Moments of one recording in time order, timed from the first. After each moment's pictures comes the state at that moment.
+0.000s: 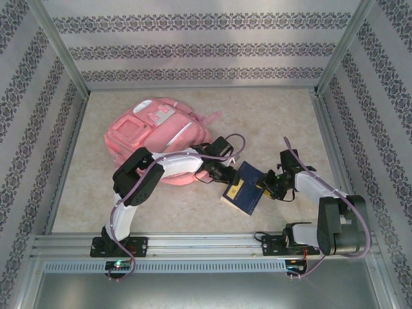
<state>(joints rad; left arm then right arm) -0.82 2.07 1.39 -0.40 0.55 -0.53 0.05 1.29 0.53 -0.55 -0.43 0.74</state>
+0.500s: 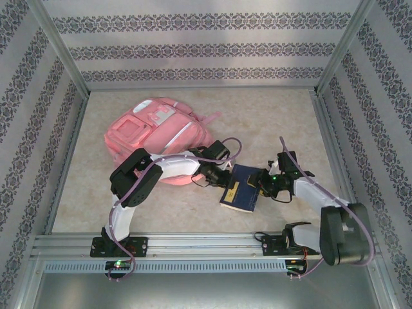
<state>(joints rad) -0.82 2.04 1.31 -0.38 0.57 -0.56 0.09 1.18 0.46 -0.39 -0.63 0.72</state>
